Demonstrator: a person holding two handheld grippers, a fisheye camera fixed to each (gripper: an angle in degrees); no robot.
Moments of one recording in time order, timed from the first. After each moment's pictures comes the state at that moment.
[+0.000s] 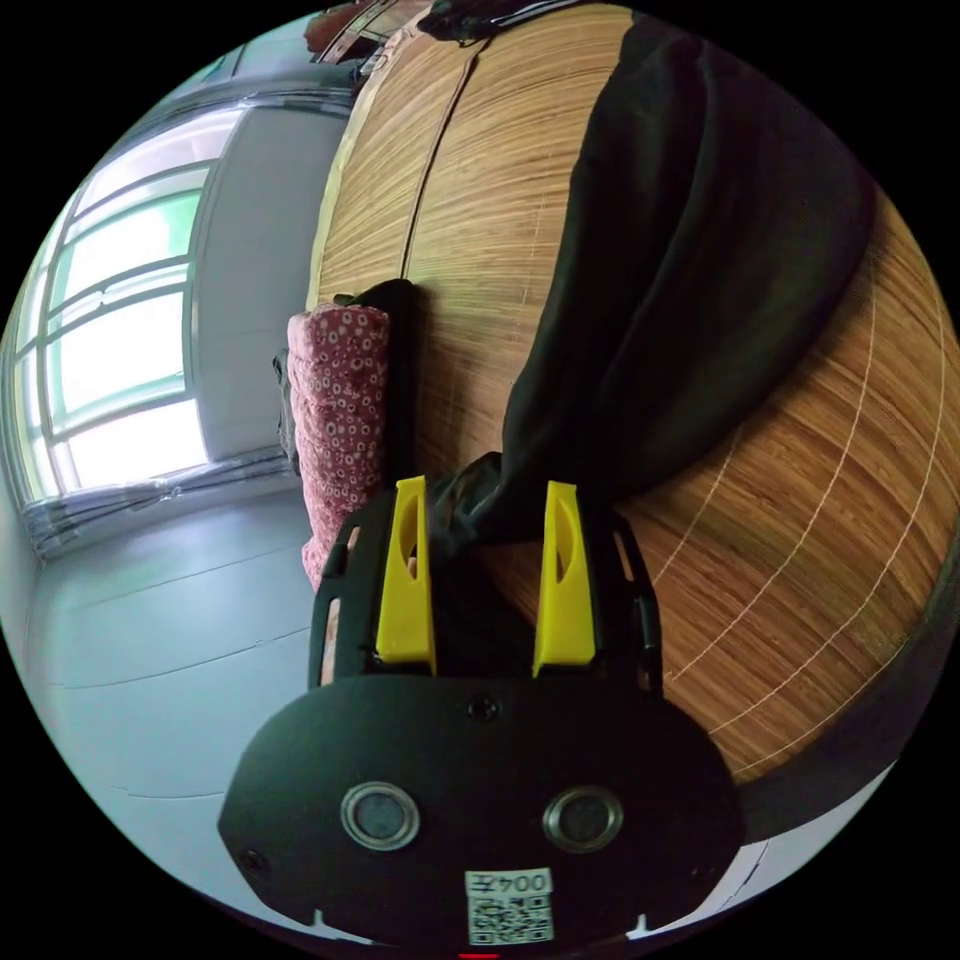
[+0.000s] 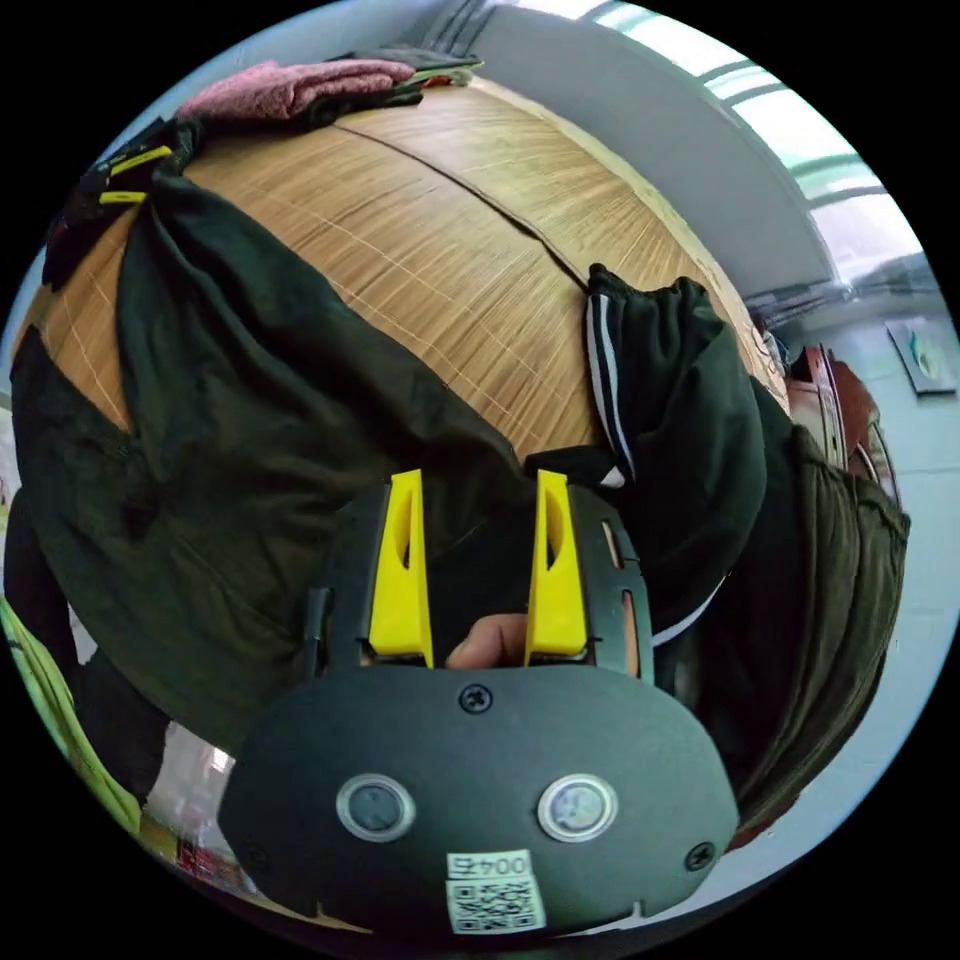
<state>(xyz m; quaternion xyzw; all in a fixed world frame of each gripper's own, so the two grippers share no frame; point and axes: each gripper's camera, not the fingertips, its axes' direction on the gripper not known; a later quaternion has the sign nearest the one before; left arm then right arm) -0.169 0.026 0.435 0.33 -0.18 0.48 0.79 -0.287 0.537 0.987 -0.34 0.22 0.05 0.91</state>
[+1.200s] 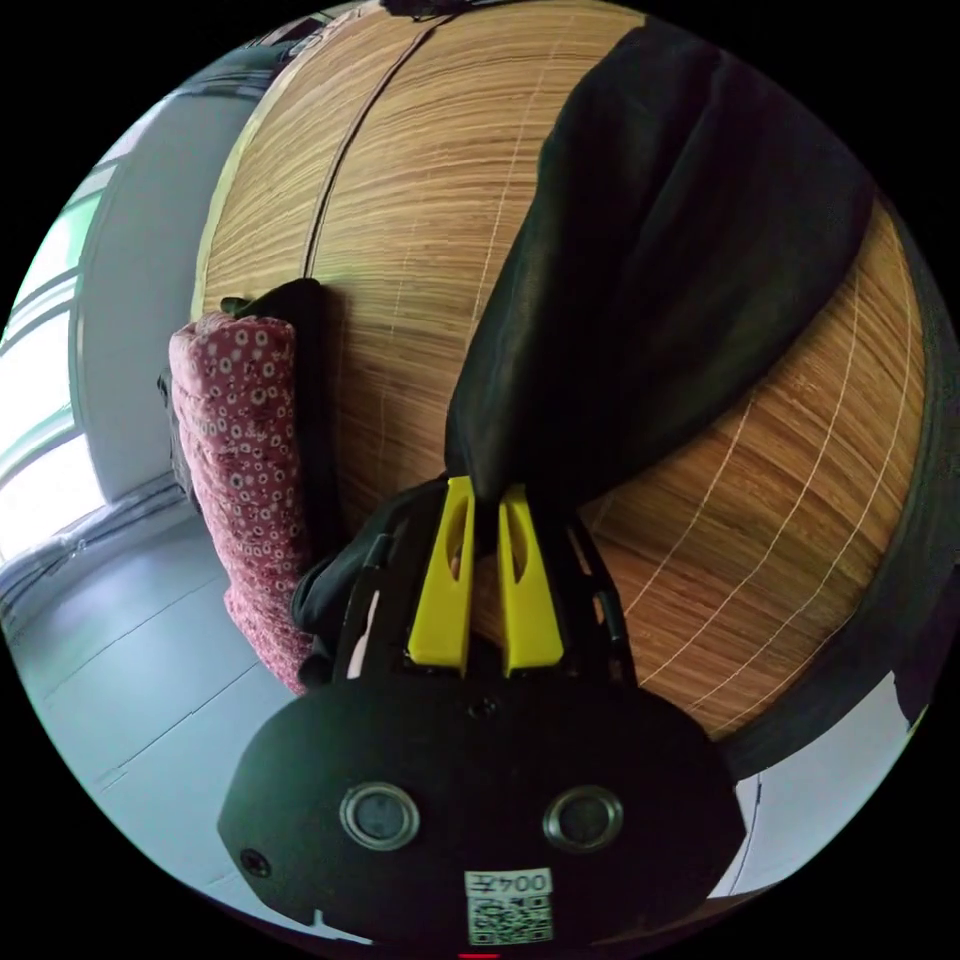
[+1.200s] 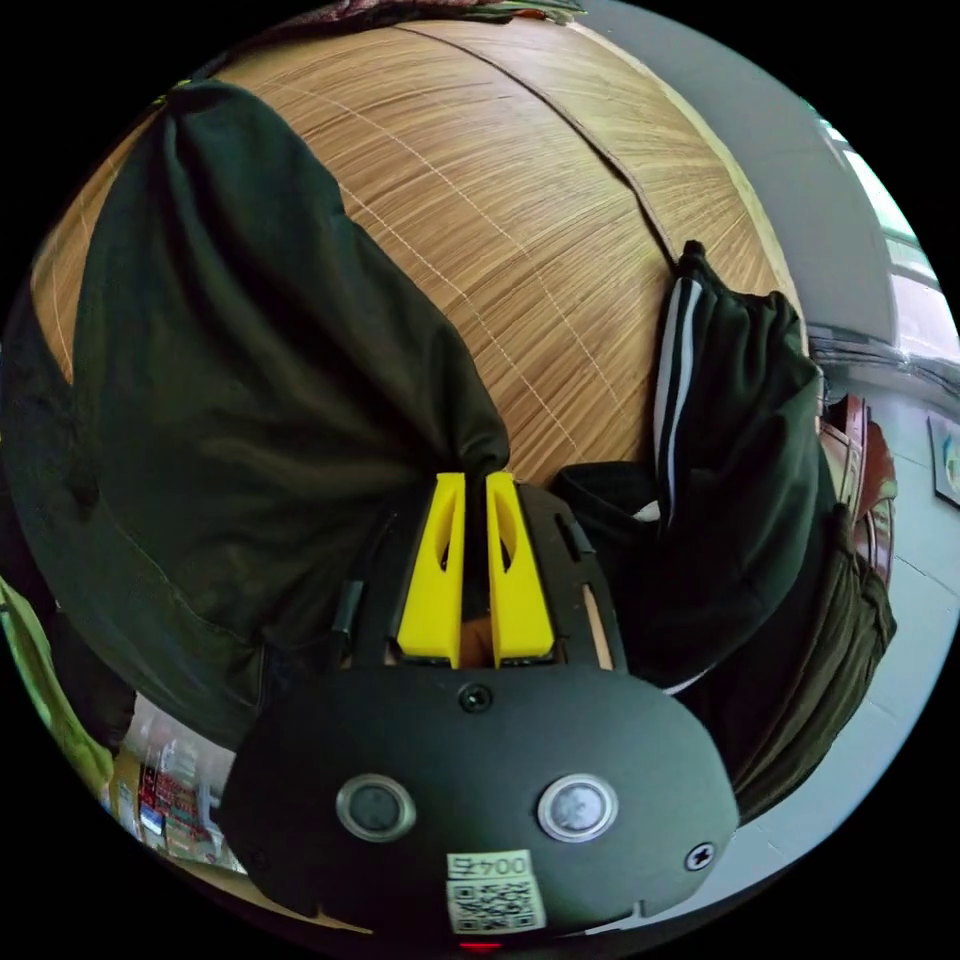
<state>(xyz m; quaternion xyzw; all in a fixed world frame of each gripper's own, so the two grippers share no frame) -0.149 -0.044 0.382 0.23 -0.09 0.56 0.79 -0.281 0.472 1.065 -0.46 0.18 -0.03 0.87</state>
